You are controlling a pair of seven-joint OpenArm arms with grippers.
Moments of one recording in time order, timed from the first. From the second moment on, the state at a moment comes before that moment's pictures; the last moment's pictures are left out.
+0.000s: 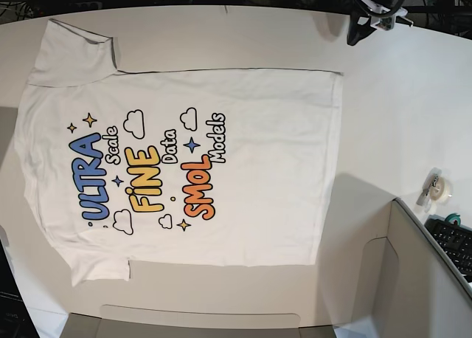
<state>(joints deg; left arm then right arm) 53.1 -14.6 -17.7 101.0 -6.5 -23.6 -7.2 2.7 -2.7 15.1 1.5 -40.2 -8.5 5.7</state>
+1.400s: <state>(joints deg) 45.0 -16.2 -9.0 100.9 -6.4 -23.0 -2.6 2.7 -2.7 15.1 1.5 -40.2 -8.5 5.7</state>
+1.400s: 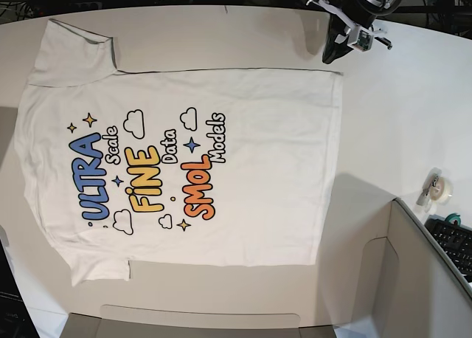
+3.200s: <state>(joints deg) 45.3 -15.9 -9.2 107.4 -6.6 -23.2 3.3 2.7 -2.7 15.1 1.5 -40.2 -8.5 5.7</state>
